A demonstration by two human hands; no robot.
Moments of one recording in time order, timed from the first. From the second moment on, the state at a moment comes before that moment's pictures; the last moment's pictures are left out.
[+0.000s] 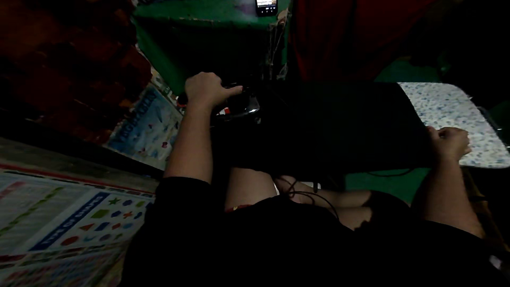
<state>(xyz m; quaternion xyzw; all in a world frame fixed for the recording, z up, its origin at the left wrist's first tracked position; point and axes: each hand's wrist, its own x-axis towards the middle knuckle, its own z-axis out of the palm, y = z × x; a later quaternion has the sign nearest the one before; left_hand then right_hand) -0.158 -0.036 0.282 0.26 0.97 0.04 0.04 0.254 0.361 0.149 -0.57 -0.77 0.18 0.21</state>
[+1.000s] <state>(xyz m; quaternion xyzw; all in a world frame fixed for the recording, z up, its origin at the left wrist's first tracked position) 0.010 0.113 0.285 0.55 0.83 0.01 0.09 0.278 0.428 0.089 -0.55 -0.81 0.10 0.18</state>
